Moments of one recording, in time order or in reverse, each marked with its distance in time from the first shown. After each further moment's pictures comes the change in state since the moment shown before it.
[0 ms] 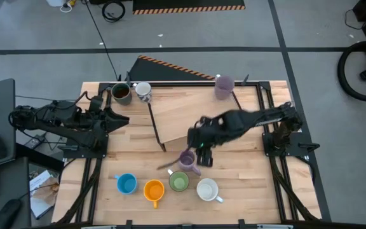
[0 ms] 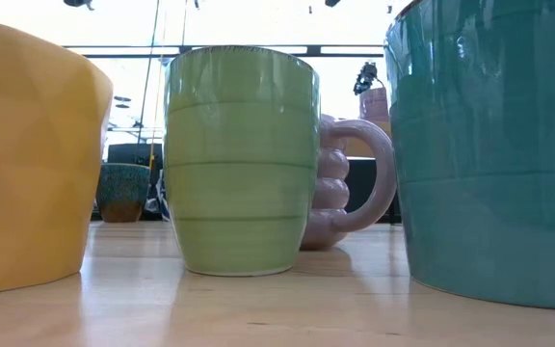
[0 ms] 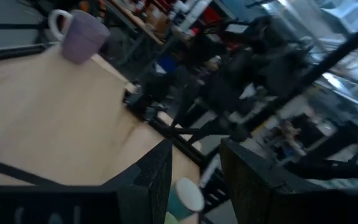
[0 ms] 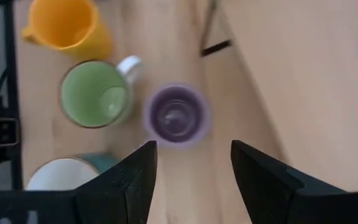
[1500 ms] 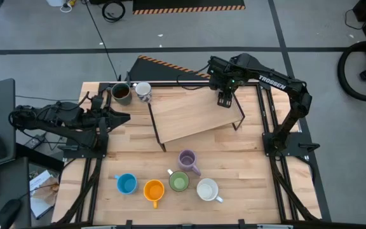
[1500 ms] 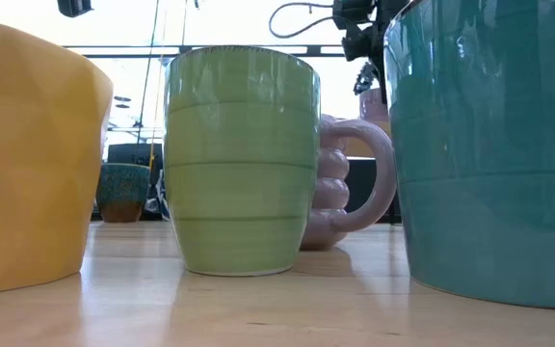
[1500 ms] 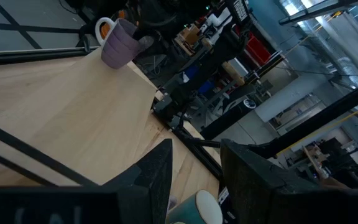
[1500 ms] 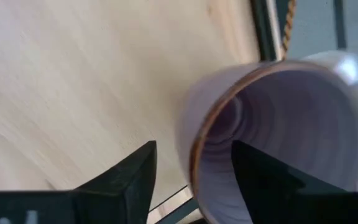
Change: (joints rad) left arm 0.000 0.017 0.000 -0.055 -0.129 -0.083; right arm -0.737 -0.185 -0.236 -0.165 -0.016 -0.523
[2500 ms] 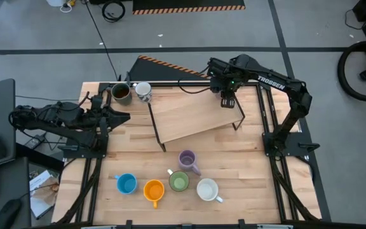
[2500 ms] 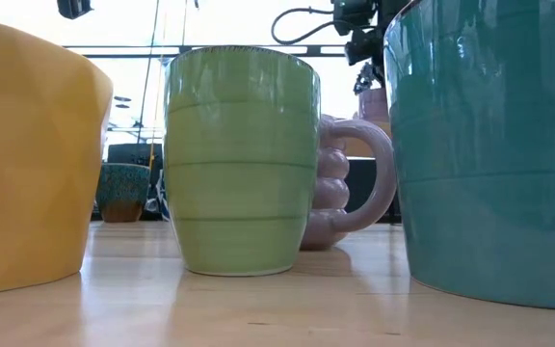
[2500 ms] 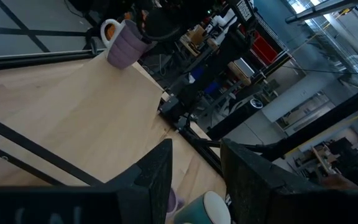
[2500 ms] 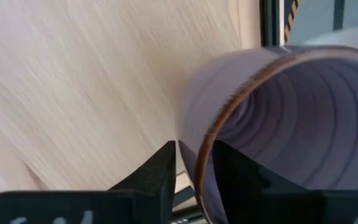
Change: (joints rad) left arm 0.000 0.000 0.000 -0.018 -0.020 0.012; right arm -0.007 0.000 -0.045 -0.007 0.021 -0.122
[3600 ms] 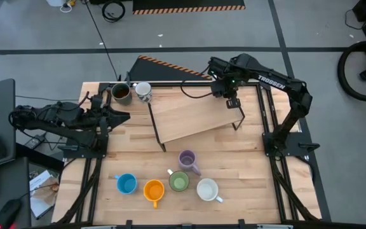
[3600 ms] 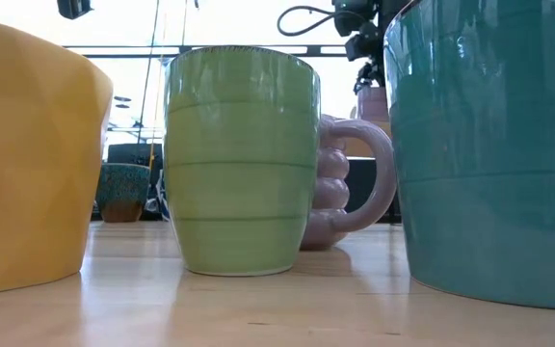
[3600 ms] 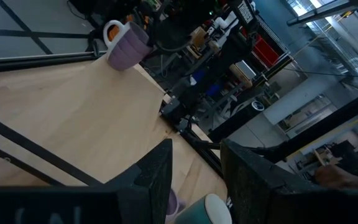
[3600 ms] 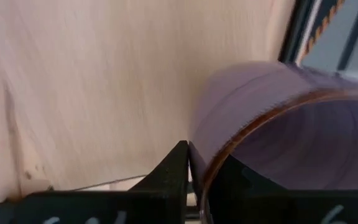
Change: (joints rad) left arm 0.000 0.000 0.000 0.000 -0.012 0.000; right arm -0.016 -0.001 0.000 -0.008 -0.034 -0.350
